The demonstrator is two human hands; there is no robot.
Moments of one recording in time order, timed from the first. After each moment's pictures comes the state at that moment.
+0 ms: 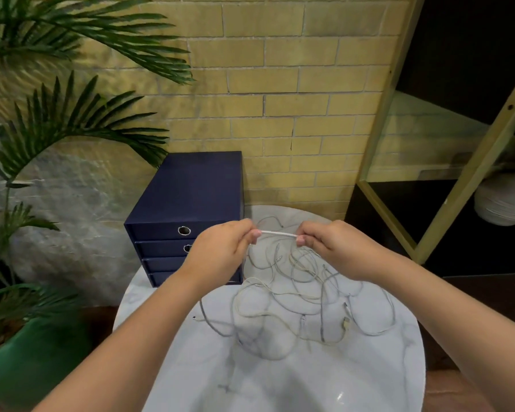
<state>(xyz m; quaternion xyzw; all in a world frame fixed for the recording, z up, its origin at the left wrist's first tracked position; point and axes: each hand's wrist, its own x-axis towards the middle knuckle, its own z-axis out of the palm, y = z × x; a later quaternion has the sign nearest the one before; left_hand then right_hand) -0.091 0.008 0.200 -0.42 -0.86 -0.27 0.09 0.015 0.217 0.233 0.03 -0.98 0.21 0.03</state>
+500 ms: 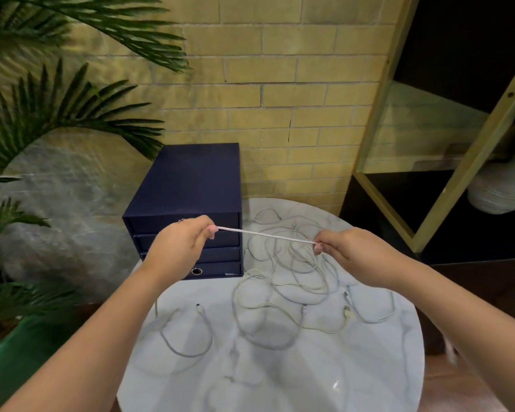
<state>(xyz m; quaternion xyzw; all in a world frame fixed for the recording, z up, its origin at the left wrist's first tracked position) -0.129 -0.052 0.175 -0.36 -0.89 -0.26 0.10 0.034 0.228 0.202 0.01 -0.99 0.13 0.01</state>
